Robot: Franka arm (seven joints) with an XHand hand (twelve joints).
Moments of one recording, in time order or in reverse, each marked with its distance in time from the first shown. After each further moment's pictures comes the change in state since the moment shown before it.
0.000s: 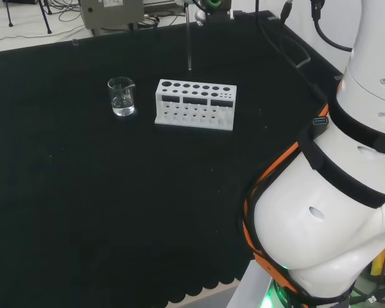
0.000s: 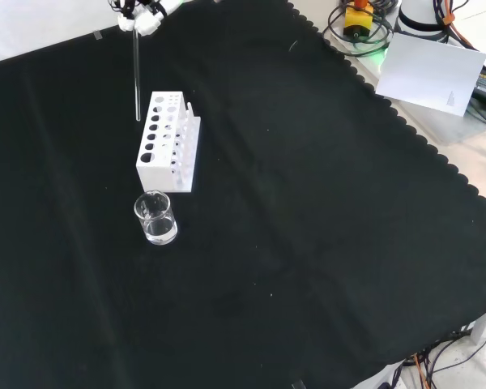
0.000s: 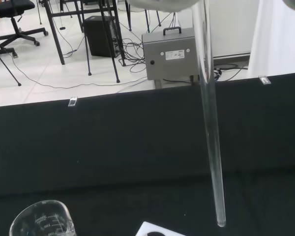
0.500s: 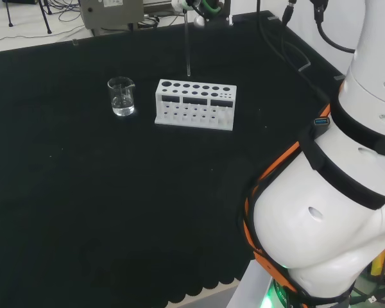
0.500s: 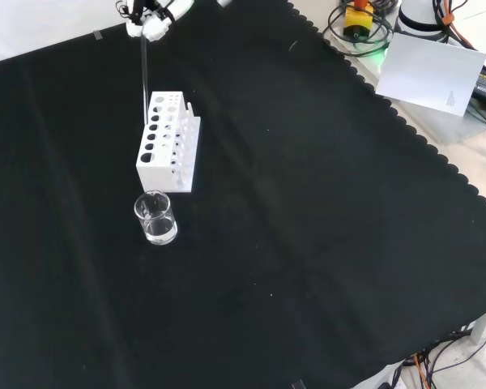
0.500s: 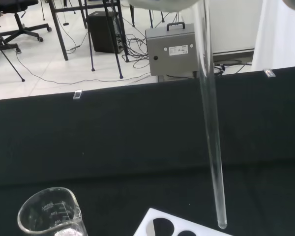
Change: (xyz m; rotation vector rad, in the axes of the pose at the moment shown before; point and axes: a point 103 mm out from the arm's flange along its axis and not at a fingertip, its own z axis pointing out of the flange) arm 0.005 -0.010 0.006 0.006 0.003 -0.009
